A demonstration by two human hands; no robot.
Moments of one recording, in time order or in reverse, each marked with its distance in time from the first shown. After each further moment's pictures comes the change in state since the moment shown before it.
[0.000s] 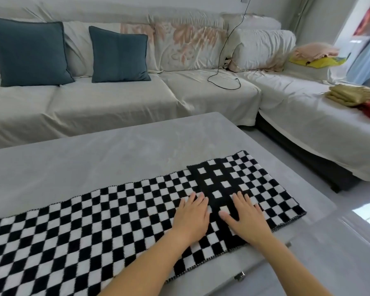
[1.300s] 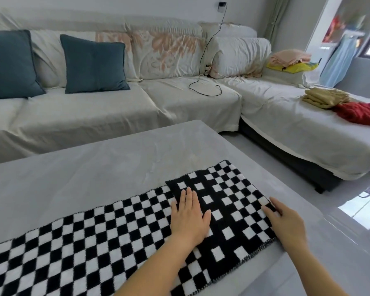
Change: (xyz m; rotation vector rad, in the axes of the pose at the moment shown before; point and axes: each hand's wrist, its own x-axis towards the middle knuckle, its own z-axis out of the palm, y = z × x) left_hand 0.066 0.033 0.009 0.048 0.033 -0.119; right_hand 0.009 0.100 -0.042 0.500 0.357 0.449
